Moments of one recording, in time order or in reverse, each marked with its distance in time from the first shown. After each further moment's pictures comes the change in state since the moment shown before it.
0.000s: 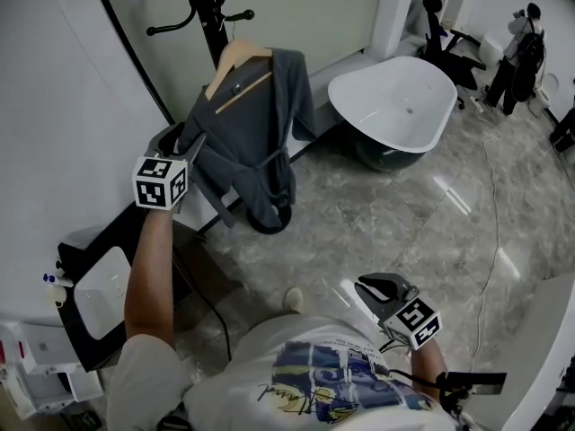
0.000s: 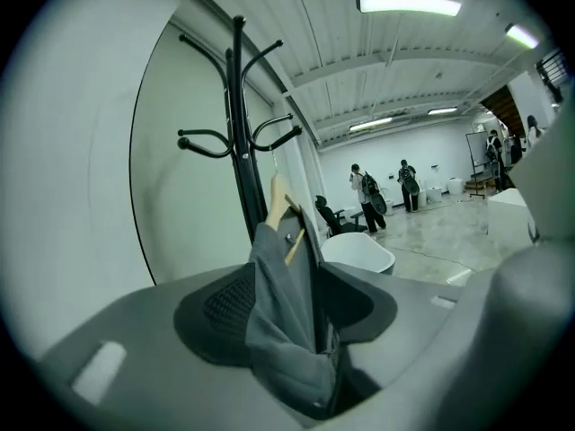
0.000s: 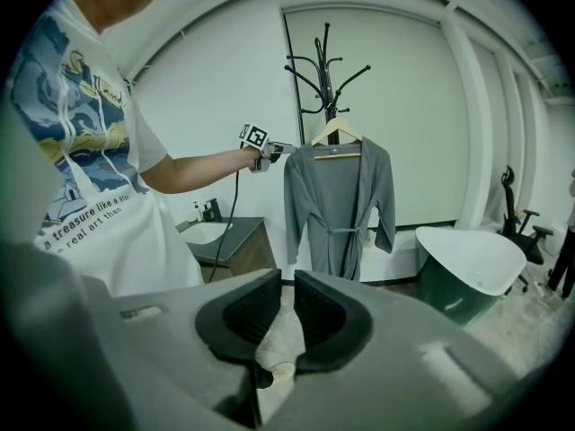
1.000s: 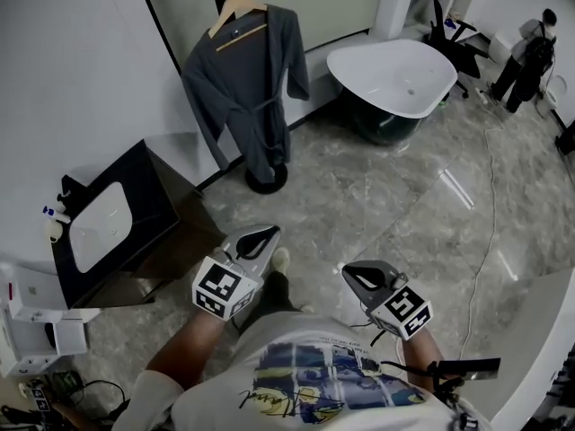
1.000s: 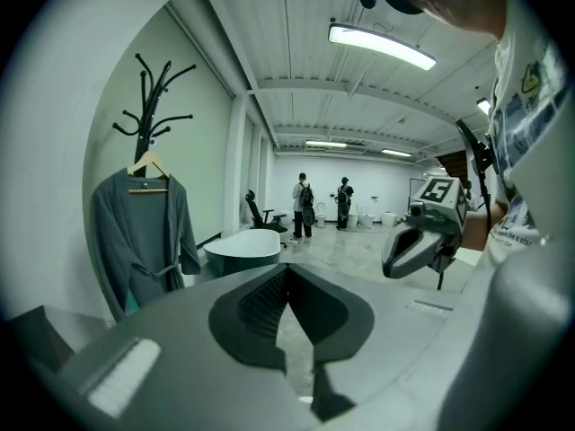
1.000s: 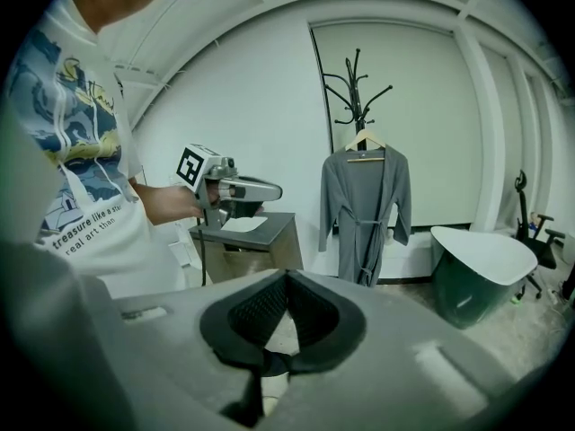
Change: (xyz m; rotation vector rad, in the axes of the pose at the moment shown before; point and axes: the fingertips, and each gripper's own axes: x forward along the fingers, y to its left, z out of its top) left arm -0.250 -0.409 -0.078 -0.178 0.012 -0.401; right arm -0.099 0.107 -0.082 -0.074 -0.047 0.110
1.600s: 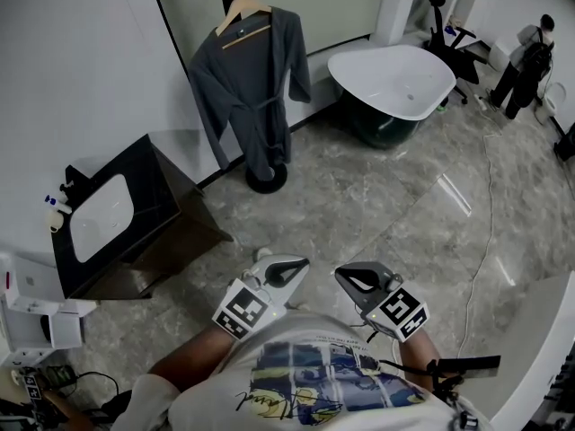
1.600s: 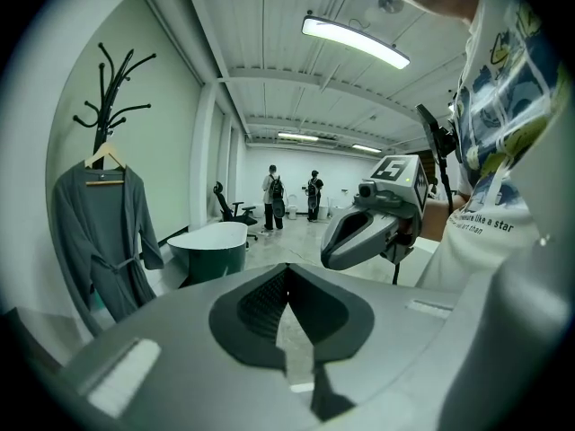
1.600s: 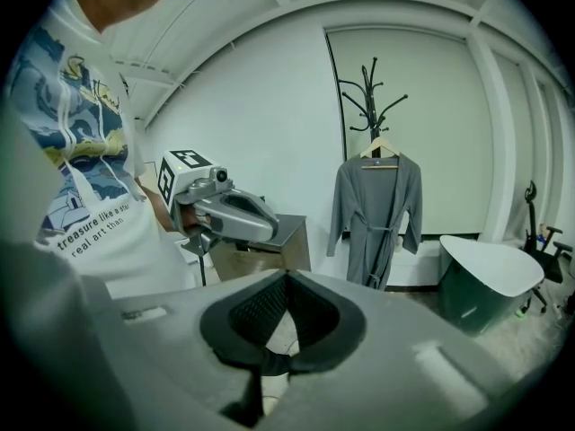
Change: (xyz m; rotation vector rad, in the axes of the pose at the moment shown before) left arm -0.011 -0.111 -0.028 0.067 0.057 -0.175; right arm -0.015 0.038 0.002 -0.057 -0.020 0.042
